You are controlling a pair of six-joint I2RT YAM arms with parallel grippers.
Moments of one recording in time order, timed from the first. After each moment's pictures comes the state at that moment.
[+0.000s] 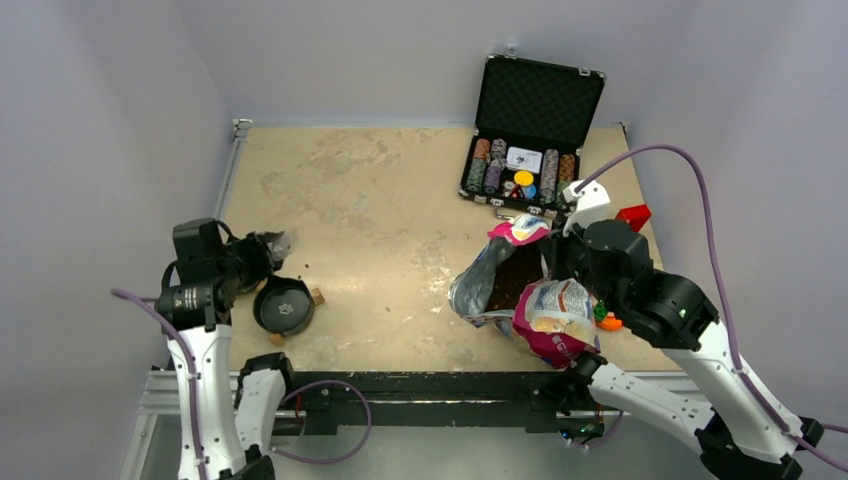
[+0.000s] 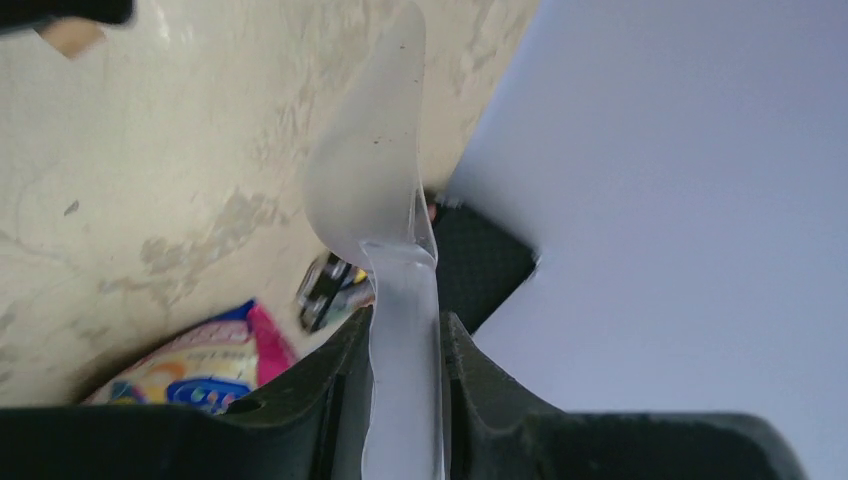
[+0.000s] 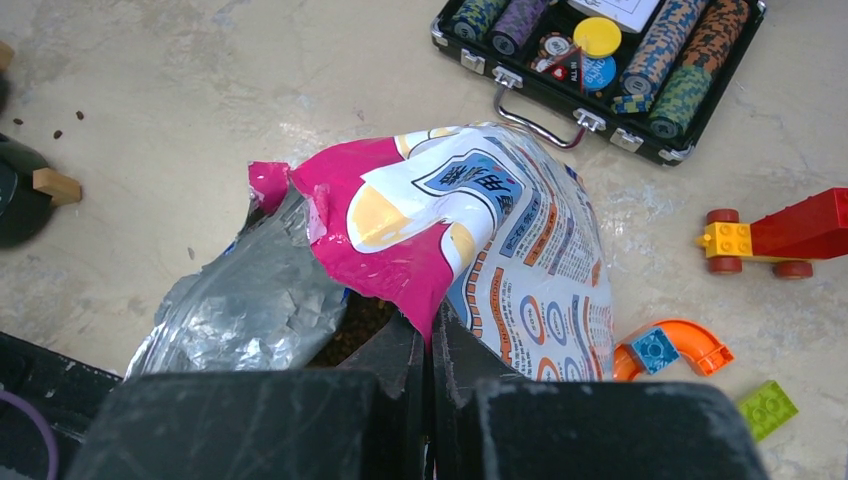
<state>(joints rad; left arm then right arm) 0.24 0.72 1.02 -1.07 0.16 -1.81 0.76 0.76 1.20 -0.92 0.39 0.26</state>
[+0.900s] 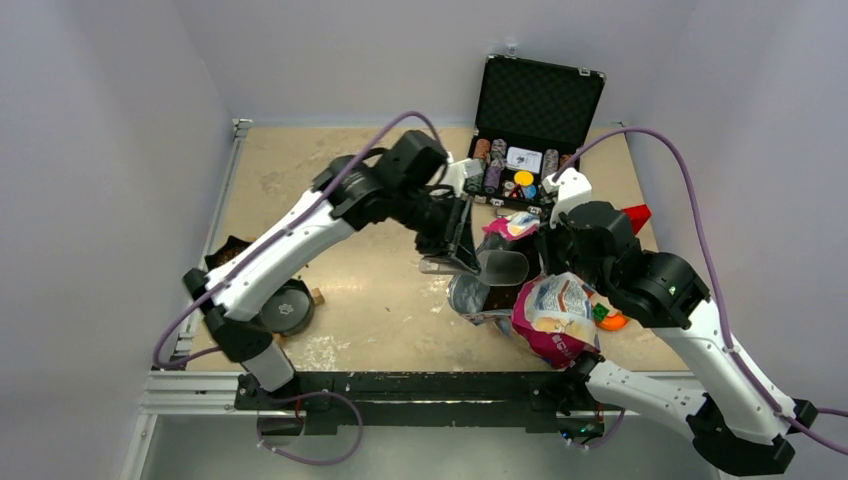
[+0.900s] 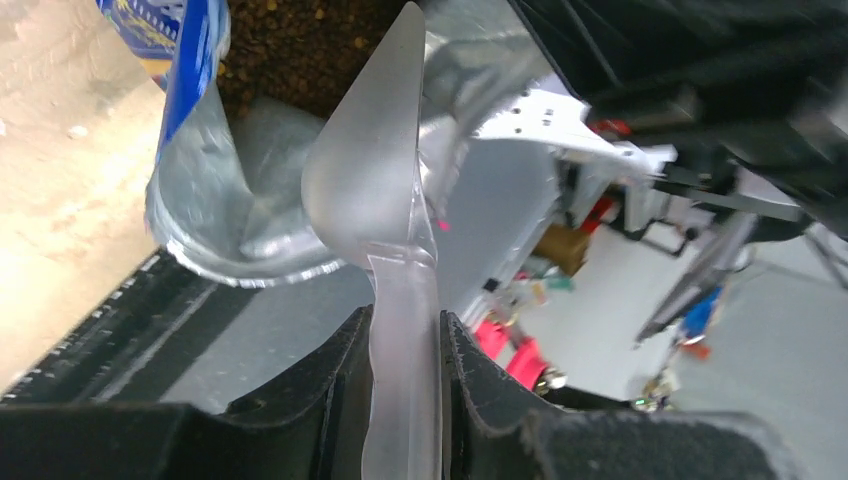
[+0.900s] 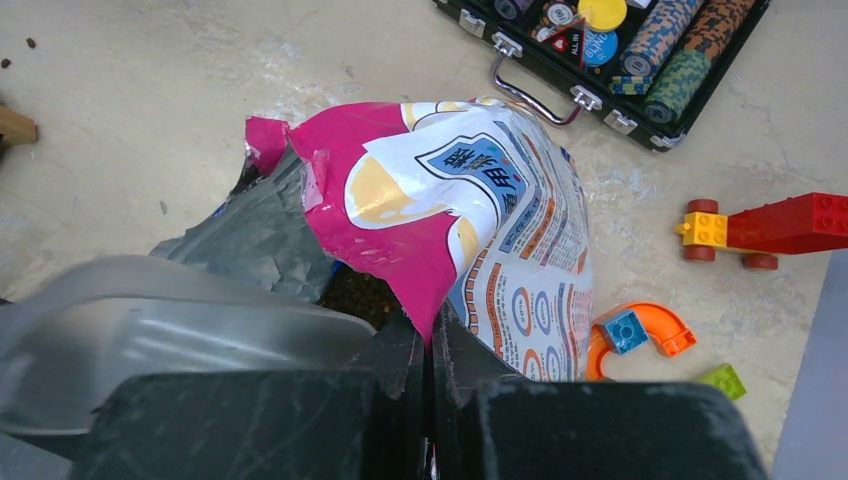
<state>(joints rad) -0.90 1.56 1.90 -1.12 0.55 -0.82 0.76 0.88 1.32 -1.03 0.37 0.22</state>
